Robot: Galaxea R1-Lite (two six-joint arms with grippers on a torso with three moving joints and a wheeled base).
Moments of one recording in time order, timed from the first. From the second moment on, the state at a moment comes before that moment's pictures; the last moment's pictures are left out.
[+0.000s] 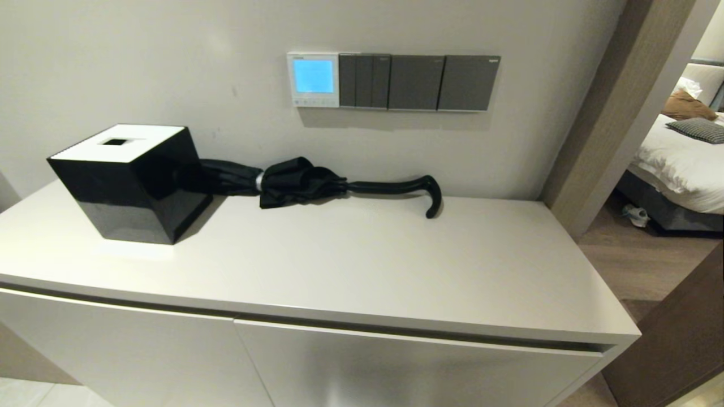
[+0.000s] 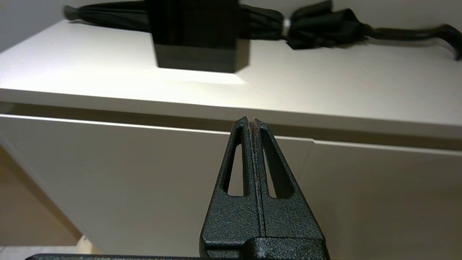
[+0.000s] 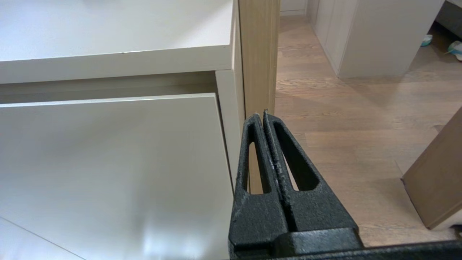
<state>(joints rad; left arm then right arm) -0.01 0.24 -0.34 0.06 -0.04 -0.02 0.00 0.01 0.00 0.00 0.00 0.00</state>
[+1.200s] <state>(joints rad) 0.01 0.00 0.00 -0.11 0.09 0.13 0.00 0.01 0.00 0.00 0.00 0.00</state>
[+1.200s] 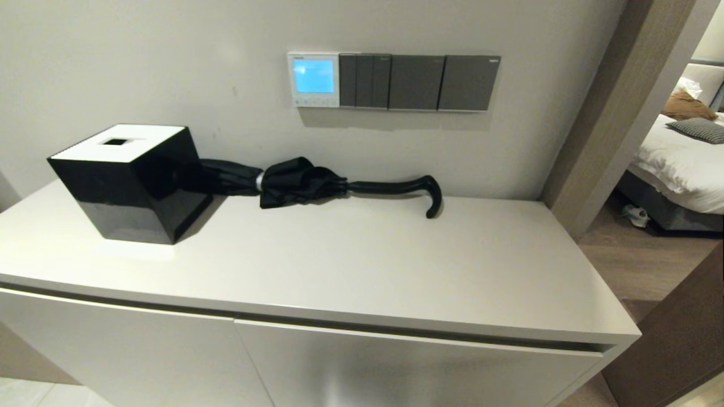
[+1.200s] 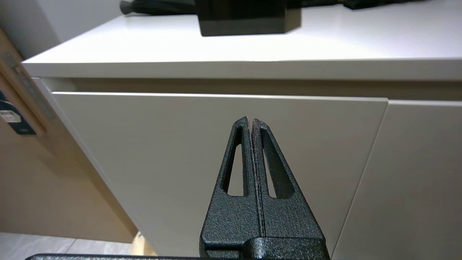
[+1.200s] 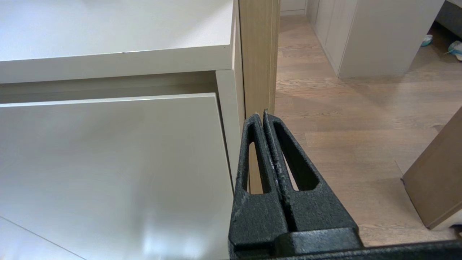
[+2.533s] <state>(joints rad) 0.01 0.00 0.00 0.02 -0.01 0.06 0.00 0.01 0.00 0.00 0.00 0.00</state>
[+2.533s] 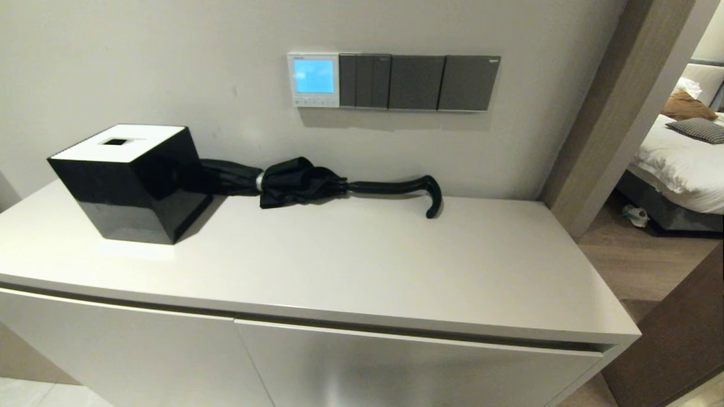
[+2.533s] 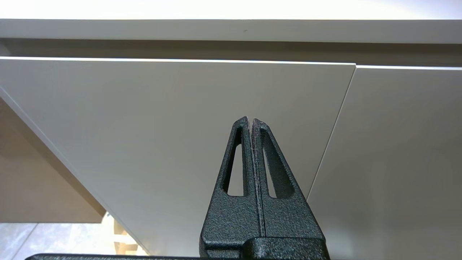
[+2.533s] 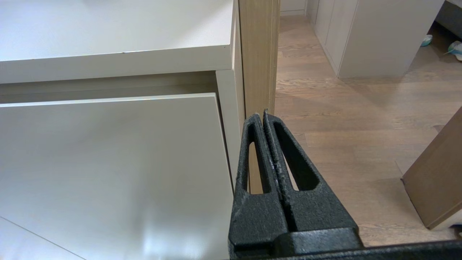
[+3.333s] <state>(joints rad) 0.01 0.00 0.00 0.02 -0.01 0.05 0.00 0.00 0.00 0.00 0.00 0.00</state>
